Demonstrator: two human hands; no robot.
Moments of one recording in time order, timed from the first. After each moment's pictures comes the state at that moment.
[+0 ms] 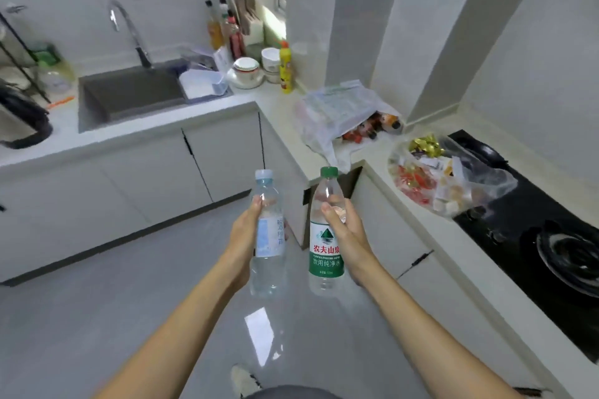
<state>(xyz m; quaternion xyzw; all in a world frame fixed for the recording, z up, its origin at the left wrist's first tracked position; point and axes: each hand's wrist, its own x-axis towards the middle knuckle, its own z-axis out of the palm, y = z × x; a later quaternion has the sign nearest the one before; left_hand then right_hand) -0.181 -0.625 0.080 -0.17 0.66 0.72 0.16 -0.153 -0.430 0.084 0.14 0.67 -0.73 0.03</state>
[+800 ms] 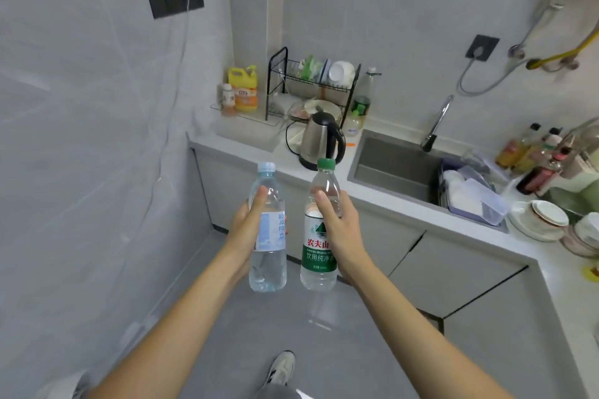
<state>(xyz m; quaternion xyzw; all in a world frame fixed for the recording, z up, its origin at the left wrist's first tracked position) -0.244 -1.198 0.125 -0.33 0.55 0.74 -0.21 -0.357 -1.060 0.140 -0.21 0.66 -0.68 0.22</state>
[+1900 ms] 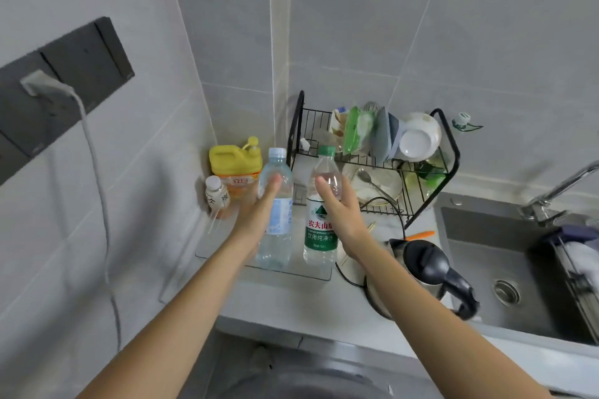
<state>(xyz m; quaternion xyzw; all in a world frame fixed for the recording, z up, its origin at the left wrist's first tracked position) -0.712 -1.787 0.093 -0.27 0.68 0.66 -0.17 -0.806 -1.632 0.089 -0.13 0.71 -0.65 0.23</state>
